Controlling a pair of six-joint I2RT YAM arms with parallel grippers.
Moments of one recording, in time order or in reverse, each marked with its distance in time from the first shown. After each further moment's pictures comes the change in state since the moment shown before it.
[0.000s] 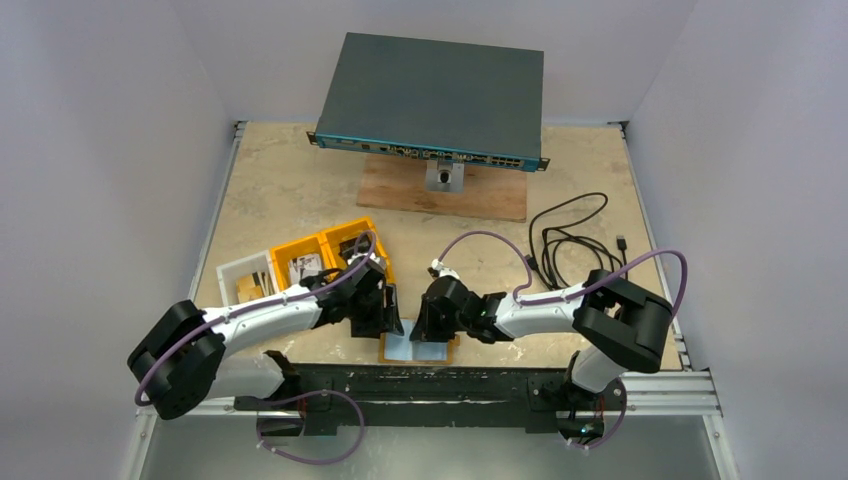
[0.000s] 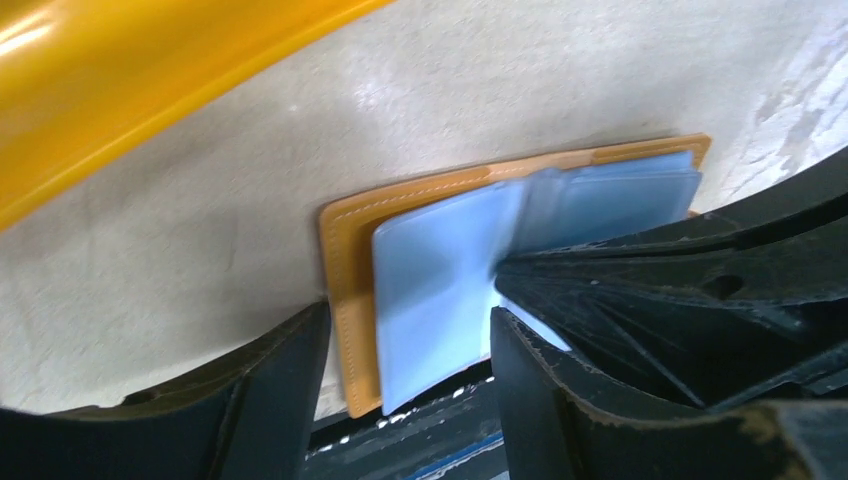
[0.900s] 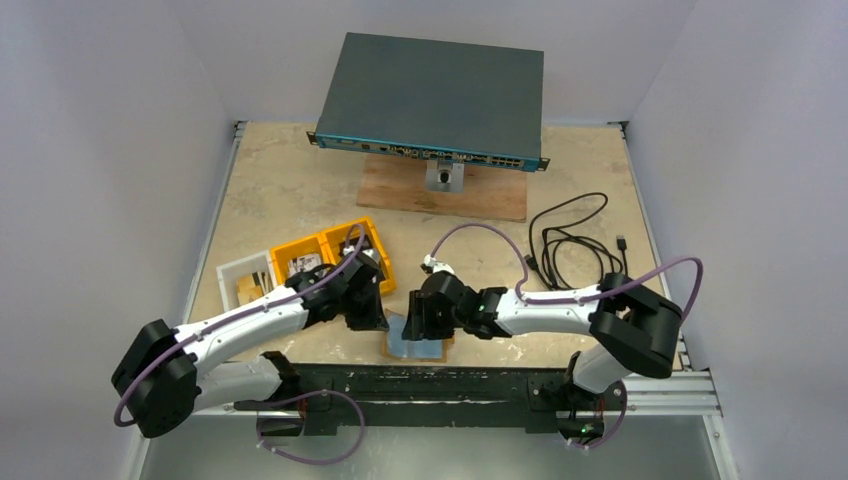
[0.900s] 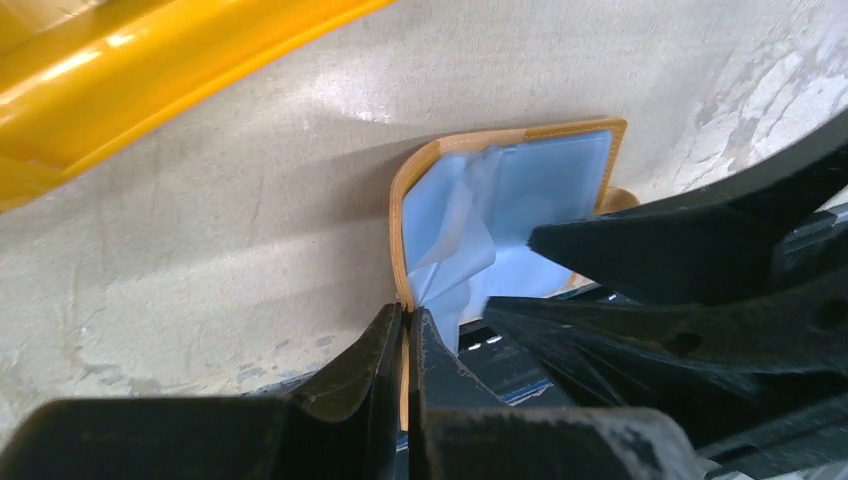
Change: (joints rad) left arm 0.000 -0.105 0.061 -0.119 -0.027 -0.016; right arm 0.007 -0.064 0.077 -0.128 -0.001 -0.067
